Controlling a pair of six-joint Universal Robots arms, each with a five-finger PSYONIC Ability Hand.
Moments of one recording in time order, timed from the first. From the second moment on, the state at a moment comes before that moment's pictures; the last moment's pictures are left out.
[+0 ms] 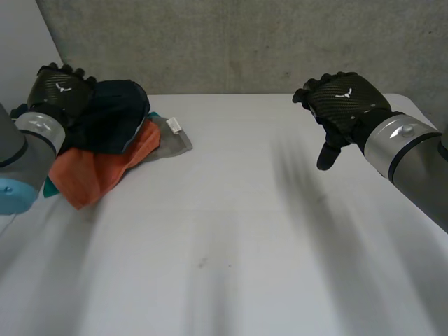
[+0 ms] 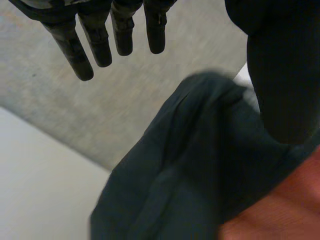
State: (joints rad) left arm 4.58 -2.04 -1.32 3.40 -1.49 3.81; right arm 1.97 -1.33 1.33 0.17 1.40 2.69; left_hand 0.23 0.21 0.21 0.21 0.05; right_hand 0.20 0.22 0.21 0.23 0.06
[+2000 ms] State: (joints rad) left arm 4.11 -1.70 -1.82 2.96 -1.55 2.88; right arm 1.80 -1.30 1.83 0.15 1.09 2.74; left_hand 0.35 0.36 0.36 0.36 0.19; right_hand 0.20 0.22 0.21 0.23 0.06
